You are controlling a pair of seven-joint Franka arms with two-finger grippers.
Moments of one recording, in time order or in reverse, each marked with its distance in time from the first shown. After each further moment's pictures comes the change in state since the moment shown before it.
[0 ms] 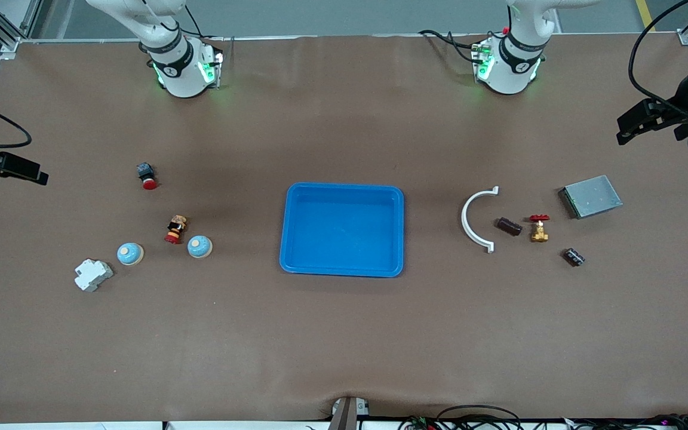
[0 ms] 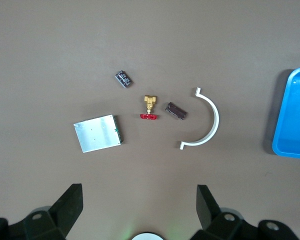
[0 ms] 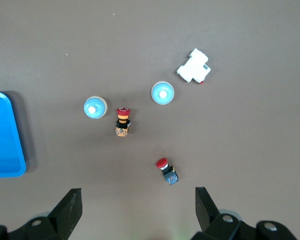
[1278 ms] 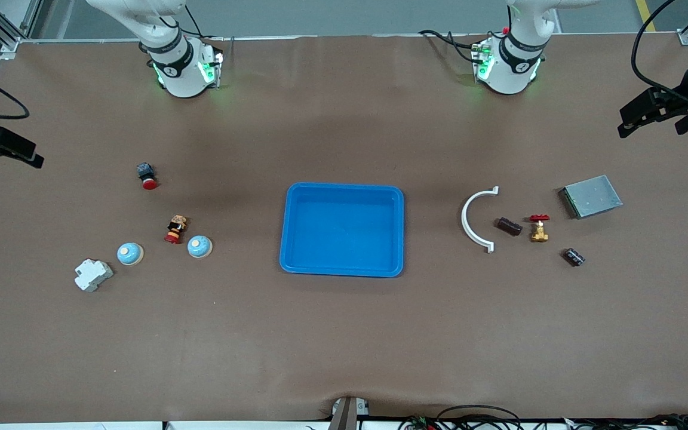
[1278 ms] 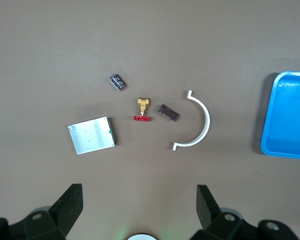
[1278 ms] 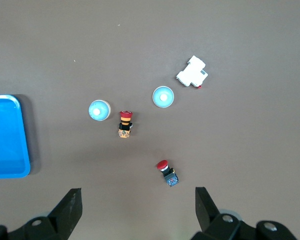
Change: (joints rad) left arm 0.001 -0.018 0.002 0.014 -0.029 -0.003 0.001; right arm 0.000 -0.127 0.002 -0.065 0.000 0.006 0.000
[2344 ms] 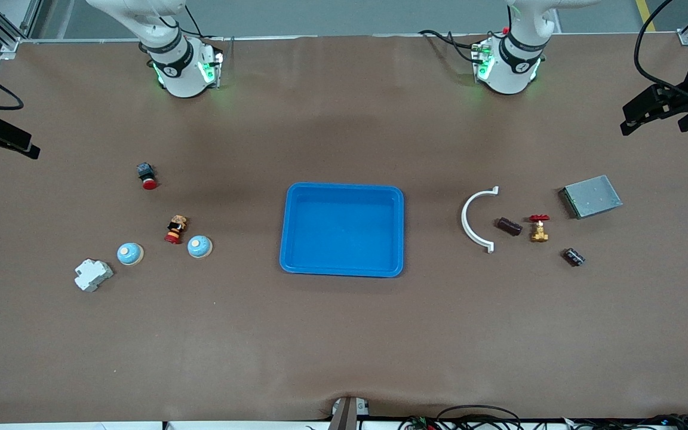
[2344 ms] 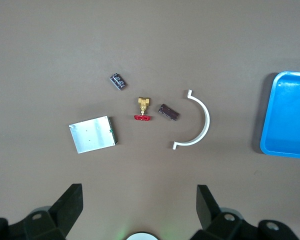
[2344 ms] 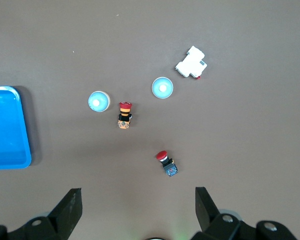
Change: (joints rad) left arm 0.000 0.000 0.001 0.013 0.000 -0.014 0.000; right arm -0.001 0.002 -0.002 0.008 0.000 -0.043 0.000
